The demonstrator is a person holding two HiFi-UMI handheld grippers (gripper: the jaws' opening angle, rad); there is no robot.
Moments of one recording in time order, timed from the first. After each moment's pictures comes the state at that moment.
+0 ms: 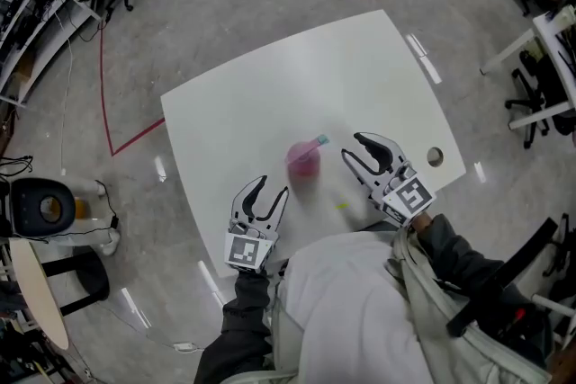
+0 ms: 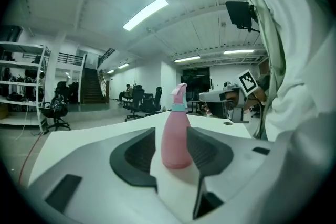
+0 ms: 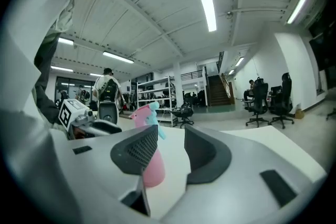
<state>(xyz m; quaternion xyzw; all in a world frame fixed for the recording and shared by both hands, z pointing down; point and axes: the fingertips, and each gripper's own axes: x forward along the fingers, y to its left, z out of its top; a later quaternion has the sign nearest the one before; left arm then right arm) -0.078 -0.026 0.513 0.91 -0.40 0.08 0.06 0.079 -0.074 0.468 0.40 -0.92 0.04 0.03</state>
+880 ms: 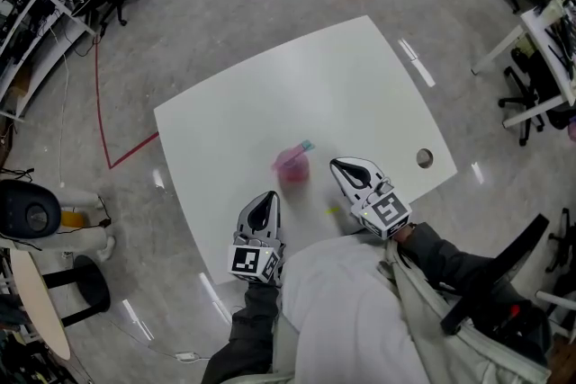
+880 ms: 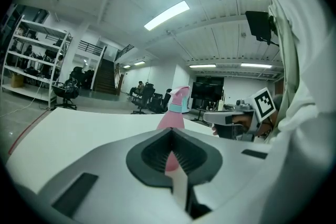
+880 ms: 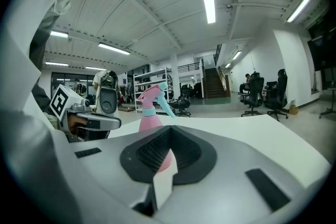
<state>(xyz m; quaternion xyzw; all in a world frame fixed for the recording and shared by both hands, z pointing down) -0.065 -0.013 0.527 0.88 -0.45 0.03 0.14 0.071 -0.051 0.513 0.41 -0.91 0.07 0.07</state>
